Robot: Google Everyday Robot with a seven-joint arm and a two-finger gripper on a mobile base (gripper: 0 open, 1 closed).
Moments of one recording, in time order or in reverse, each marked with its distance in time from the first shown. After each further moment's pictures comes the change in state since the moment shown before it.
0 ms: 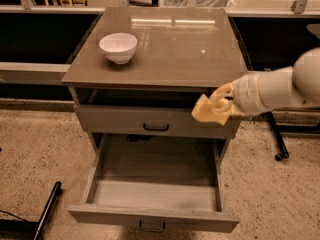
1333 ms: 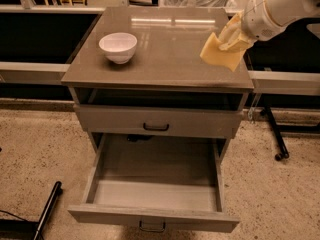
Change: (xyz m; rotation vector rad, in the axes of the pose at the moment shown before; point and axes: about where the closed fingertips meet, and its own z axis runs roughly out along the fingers) arm 0.005 -0.157 -0.050 -0.030 0.120 0.172
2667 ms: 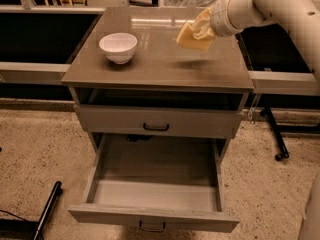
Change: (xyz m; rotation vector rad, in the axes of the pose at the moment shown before) arm -0.021 -0.079 0.091 0.219 -0.093 -0.173
